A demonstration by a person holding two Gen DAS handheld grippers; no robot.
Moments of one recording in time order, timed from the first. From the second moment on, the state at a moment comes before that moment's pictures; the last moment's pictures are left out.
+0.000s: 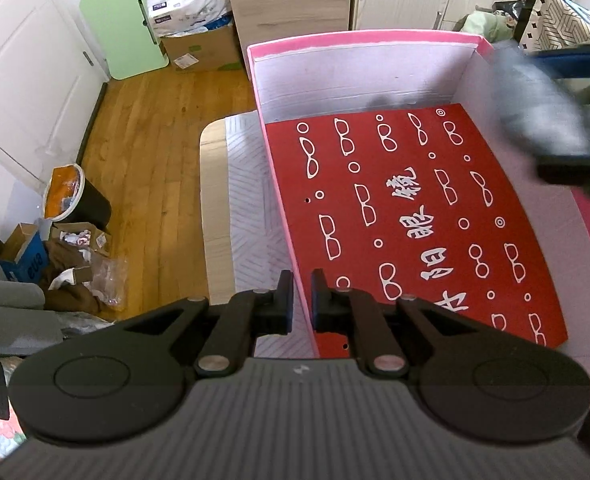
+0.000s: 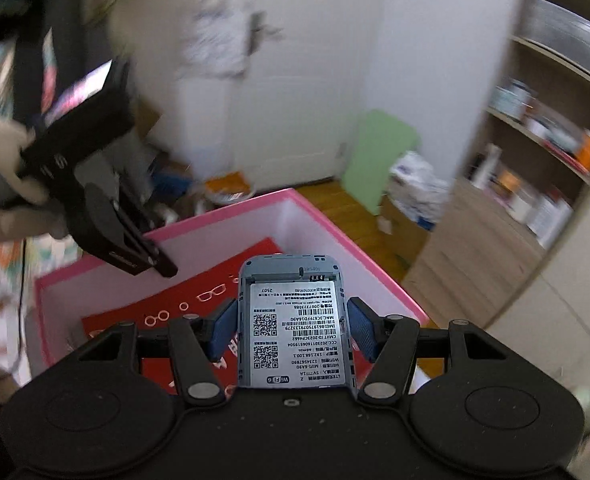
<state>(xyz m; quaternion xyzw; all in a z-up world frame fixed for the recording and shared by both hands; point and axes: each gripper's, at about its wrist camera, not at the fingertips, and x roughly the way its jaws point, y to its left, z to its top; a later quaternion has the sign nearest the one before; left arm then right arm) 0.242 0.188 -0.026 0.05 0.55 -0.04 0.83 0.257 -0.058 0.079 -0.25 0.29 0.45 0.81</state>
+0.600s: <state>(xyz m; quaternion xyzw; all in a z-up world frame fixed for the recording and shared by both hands) 0.238 0.200 -0.029 0.00 0.54 -0.06 0.84 0.329 0.060 -0.006 -0.40 0.36 0.52 0.66</state>
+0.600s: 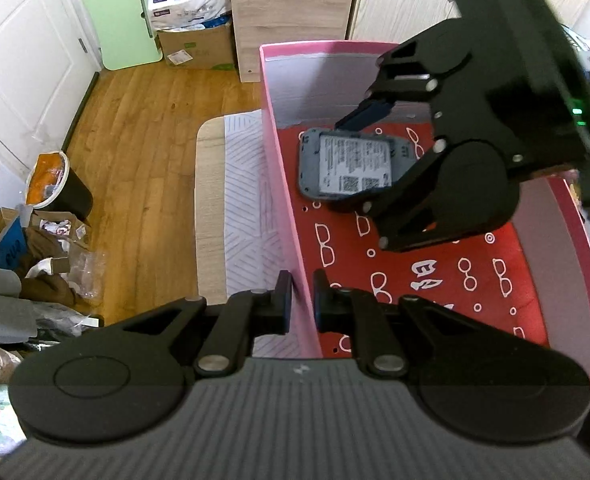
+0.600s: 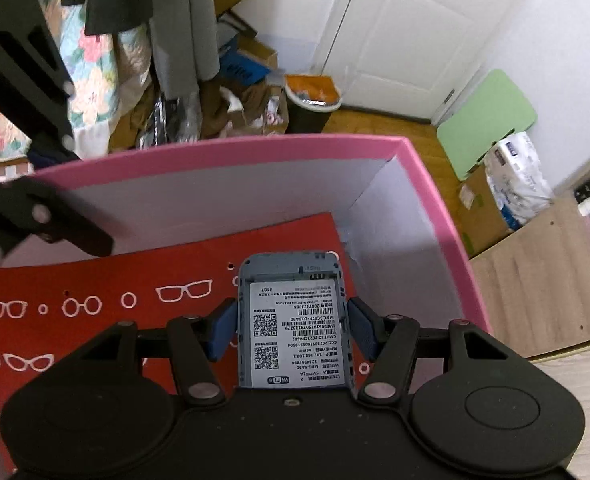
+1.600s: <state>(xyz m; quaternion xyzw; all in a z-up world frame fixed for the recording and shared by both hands) 0.236 0.204 -0.029 -0.01 0.54 -0.05 0.84 0.301 -0.100 0.080 -0.15 0.30 0.46 0.82</state>
